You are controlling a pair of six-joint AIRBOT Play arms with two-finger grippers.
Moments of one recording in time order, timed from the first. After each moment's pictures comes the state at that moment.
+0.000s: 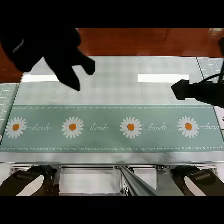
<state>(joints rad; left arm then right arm) -0.17 -1.02 1.85 1.10 -1.02 -1.45 0.21 -0.70 0.98 -1.54 1.03 1.80</state>
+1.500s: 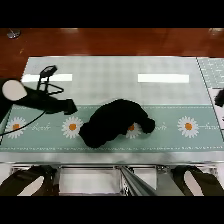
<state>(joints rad) -0.18 -0.98 0.88 1.24 -1.22 -1.58 -0.25 -0.71 0.90 -1.81 1.18 1.88</state>
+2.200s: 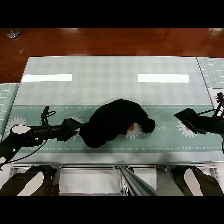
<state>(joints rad) 0.10 -0.97 0.22 0.40 -0.91 -1.16 -0.42 -0.71 0.49 -0.98 1.09 1.48</state>
